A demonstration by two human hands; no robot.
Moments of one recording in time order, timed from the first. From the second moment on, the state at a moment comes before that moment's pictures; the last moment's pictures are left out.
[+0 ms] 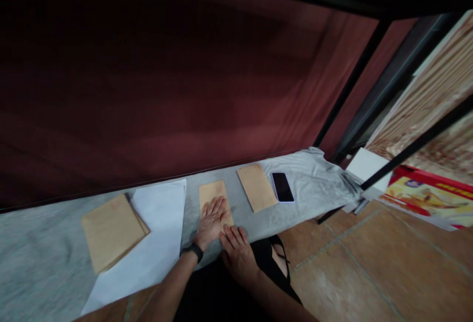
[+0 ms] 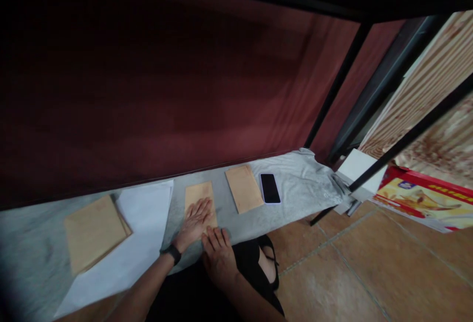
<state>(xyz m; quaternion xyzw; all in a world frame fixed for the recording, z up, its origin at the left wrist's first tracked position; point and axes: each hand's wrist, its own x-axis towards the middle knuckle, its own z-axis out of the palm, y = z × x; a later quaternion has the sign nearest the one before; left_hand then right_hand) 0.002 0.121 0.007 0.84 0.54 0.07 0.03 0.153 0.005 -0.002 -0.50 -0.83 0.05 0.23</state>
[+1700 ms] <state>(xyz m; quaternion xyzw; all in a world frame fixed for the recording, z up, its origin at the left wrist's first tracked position) -0.014 0.005 -0.006 0.85 0.50 0.15 -0.08 0.135 0.163 0.014 -0.56 -0.81 0.08 0.14</state>
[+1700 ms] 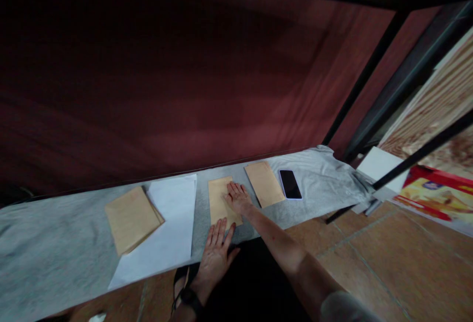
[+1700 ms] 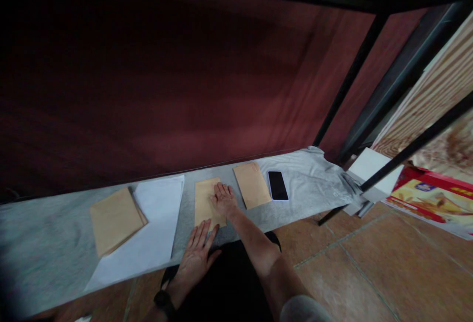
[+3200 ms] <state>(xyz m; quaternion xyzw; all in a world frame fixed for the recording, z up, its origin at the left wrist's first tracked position) -0.005 -0.015 0.009 0.82 0.57 0.04 -0.04 0.160 -0.007 0.004 -0.49 -0.85 0.05 0.19</state>
